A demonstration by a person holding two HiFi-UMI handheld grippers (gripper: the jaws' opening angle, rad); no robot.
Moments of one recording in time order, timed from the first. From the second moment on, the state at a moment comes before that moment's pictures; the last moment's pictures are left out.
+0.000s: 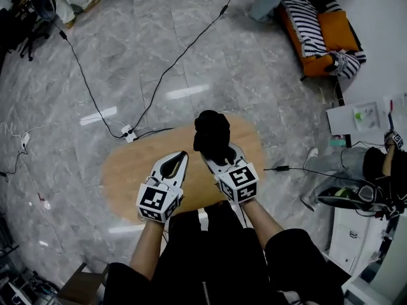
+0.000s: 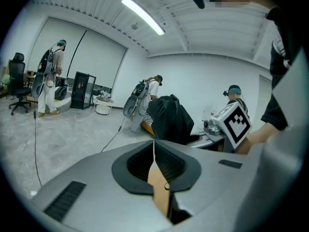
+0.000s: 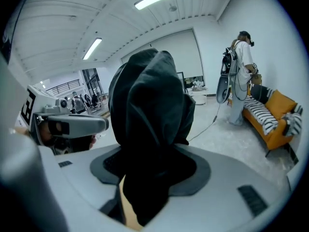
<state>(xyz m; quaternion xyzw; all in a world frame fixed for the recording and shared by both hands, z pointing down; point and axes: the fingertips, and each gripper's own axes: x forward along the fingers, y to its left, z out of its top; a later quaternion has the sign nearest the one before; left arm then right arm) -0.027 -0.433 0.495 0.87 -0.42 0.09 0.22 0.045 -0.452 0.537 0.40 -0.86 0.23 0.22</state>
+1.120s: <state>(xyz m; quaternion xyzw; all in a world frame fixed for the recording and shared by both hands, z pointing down) -0.011 -0.467 0.421 0.89 -0.43 0.06 0.16 0.065 -0.487 0.398 0.42 -0.89 0.15 0.10</state>
